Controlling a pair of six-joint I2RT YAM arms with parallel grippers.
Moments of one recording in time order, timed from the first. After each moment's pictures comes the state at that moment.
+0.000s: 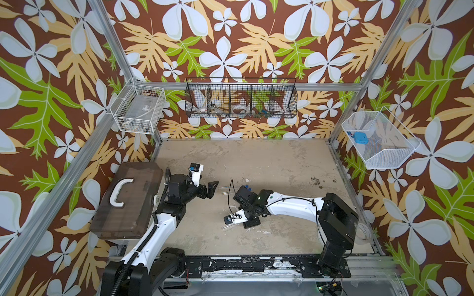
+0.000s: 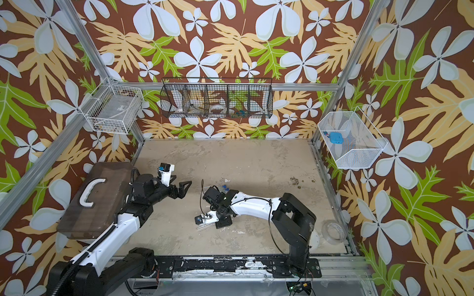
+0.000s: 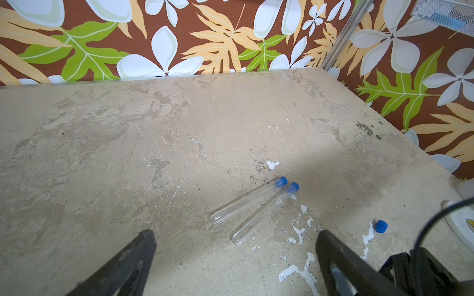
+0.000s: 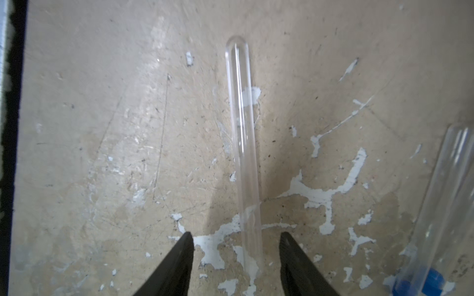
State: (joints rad) left arm -0.13 1.02 0.55 0.05 0.40 -0.07; right arm 1.00 1.82 1.21 -0.70 -0.08 -0.86
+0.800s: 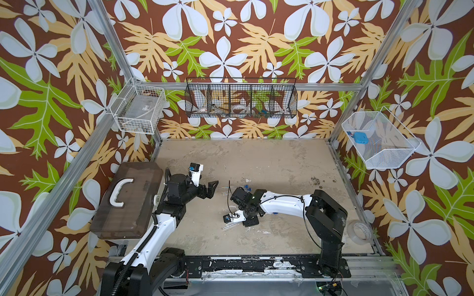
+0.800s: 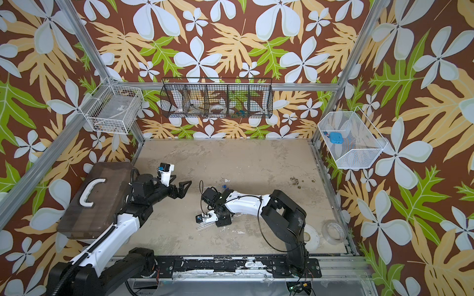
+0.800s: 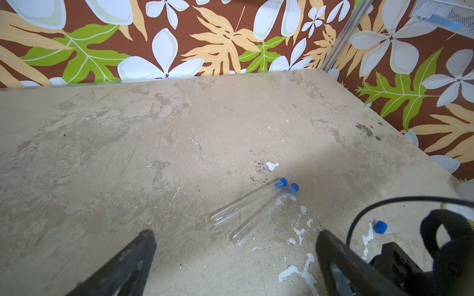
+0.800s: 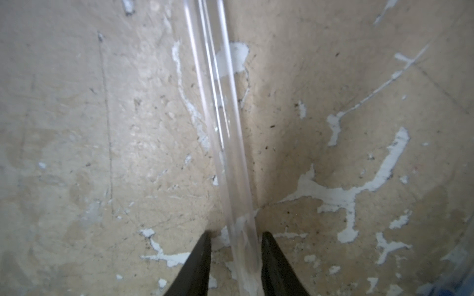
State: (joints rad) left arm -0.13 1.01 0.55 0.05 0.40 -0.07; right arm 0.99 1.92 1.25 -0.71 -0.03 -0.81
